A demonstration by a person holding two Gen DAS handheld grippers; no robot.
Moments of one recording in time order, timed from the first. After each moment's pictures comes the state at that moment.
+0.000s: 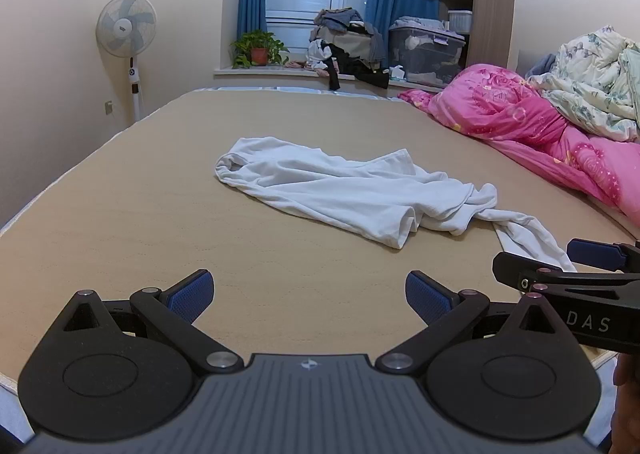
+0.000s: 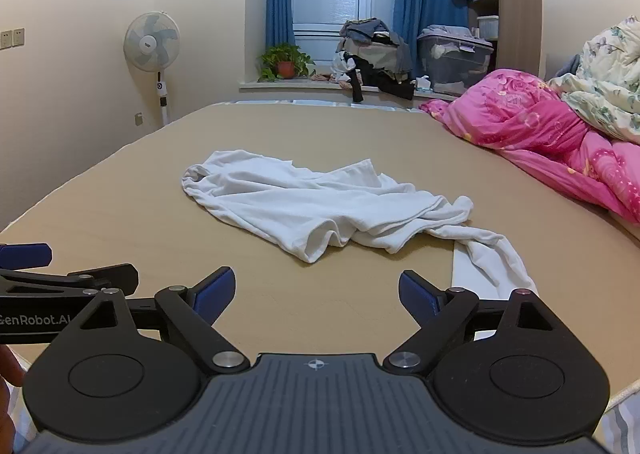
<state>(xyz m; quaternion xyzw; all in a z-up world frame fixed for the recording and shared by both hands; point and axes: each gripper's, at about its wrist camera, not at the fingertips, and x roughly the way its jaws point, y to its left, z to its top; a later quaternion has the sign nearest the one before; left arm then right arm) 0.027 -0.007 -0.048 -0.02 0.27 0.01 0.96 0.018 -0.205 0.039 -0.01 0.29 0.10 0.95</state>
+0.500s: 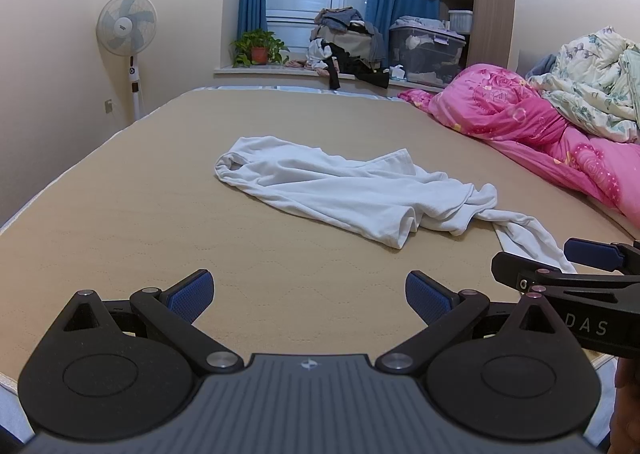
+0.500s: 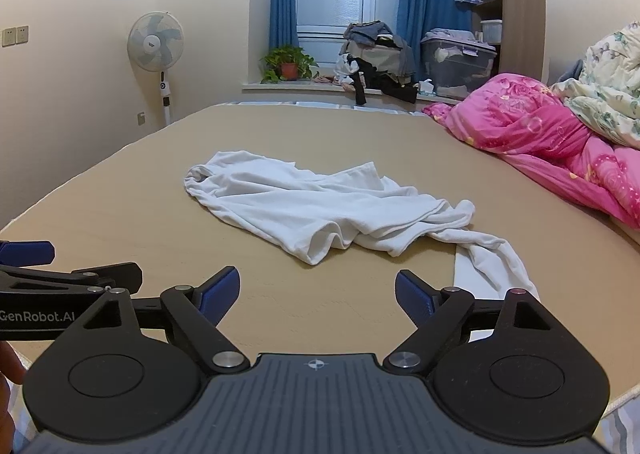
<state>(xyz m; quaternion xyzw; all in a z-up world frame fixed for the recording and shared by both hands) 0.026 -0.006 -0.047 -0.03 0.27 0.01 0.96 0.023 -0.199 0.024 -0.01 0.28 0.10 0.95</state>
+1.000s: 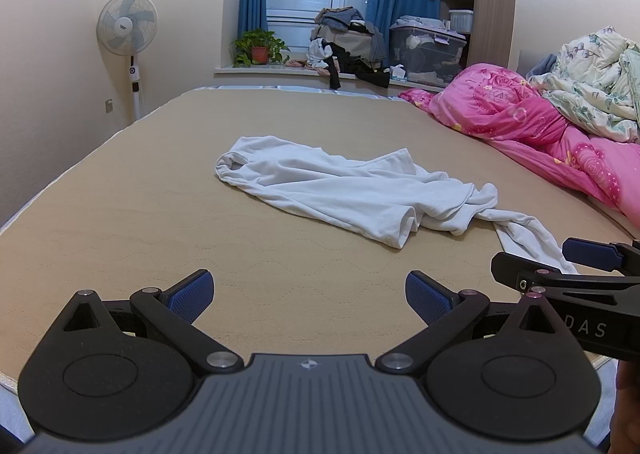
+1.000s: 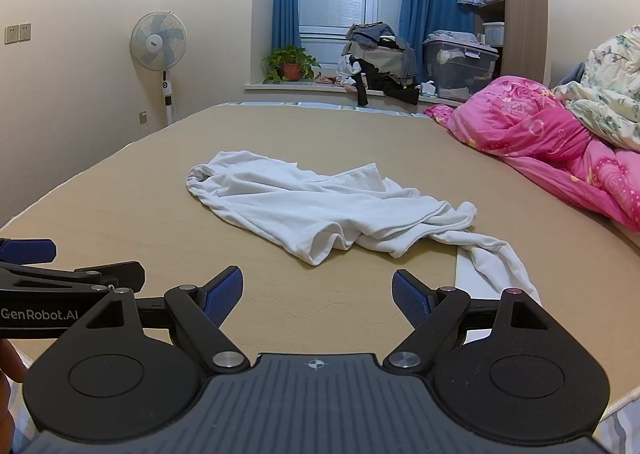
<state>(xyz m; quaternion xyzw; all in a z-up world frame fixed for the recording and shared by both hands) 0.026 -0.006 -0.047 -0.03 0.27 0.01 0.96 0.026 -0.198 0.021 -0.01 0.28 0.10 0.96</state>
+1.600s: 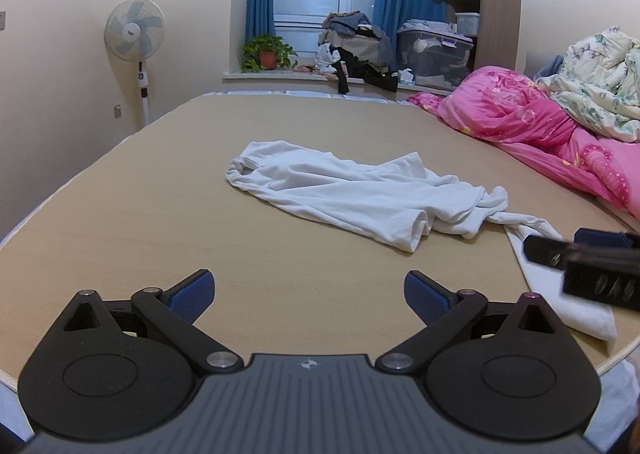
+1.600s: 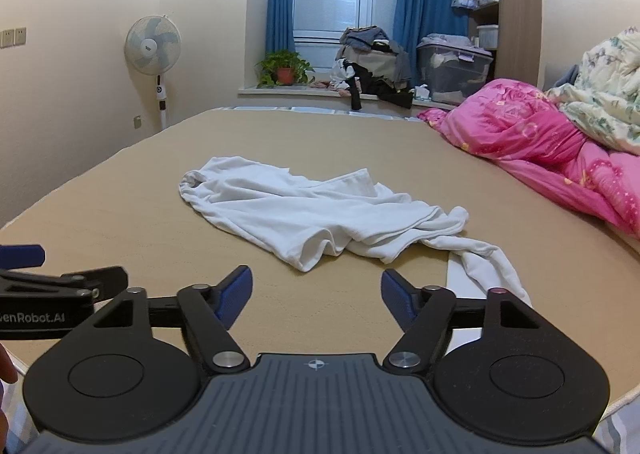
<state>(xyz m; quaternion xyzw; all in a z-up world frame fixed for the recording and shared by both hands) 0.026 0.000 -0.049 -0.02 0.26 0.03 0.96 0.037 -0.210 0.021 0.00 0.27 0.10 0.96</state>
